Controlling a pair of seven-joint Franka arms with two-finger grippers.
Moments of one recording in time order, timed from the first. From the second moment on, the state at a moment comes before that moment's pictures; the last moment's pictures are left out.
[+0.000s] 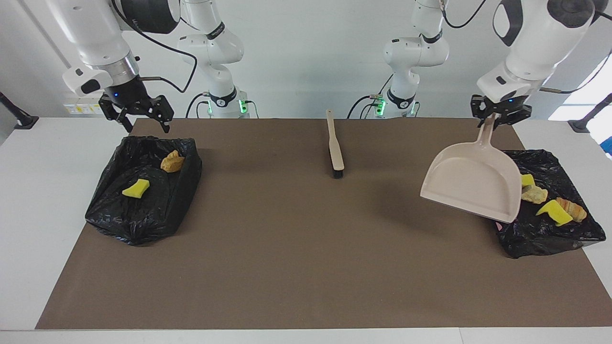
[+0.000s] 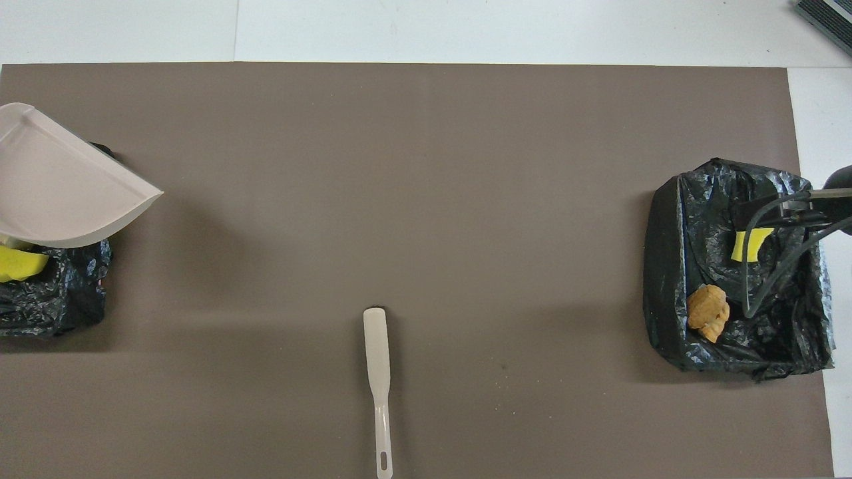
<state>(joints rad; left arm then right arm) -0.13 -0.05 0.00 -1.67 0.10 1.46 0.31 0.02 -0.08 -0.08 -1.67 -0.03 1.61 -0.04</state>
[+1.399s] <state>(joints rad) -0.61 0.28 -0.01 -1.86 -0.05 2.24 -0.49 0.00 -0.10 -0.07 -1.67 0.01 1.56 -0.04</state>
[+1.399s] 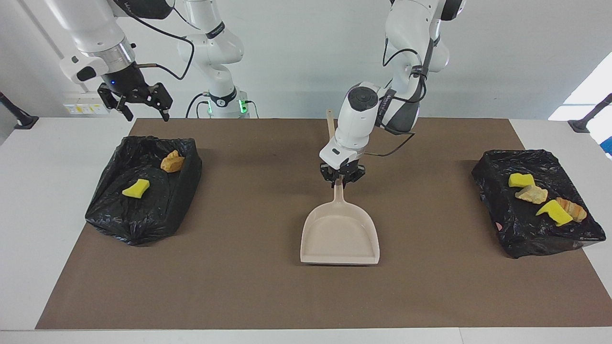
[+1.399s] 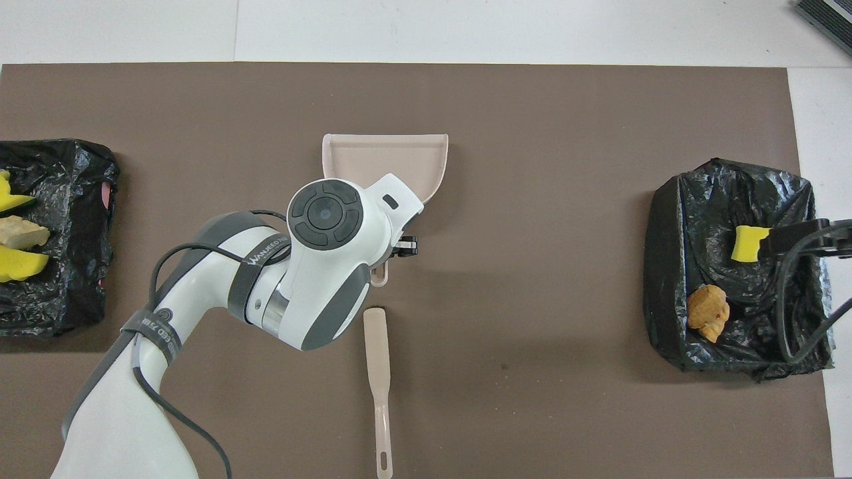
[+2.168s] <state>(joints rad) -0.62 0.28 0.01 -1.88 -0.05 2.25 -0.49 0.00 -0.10 -0.07 -1.67 0.01 1.56 -0.04</state>
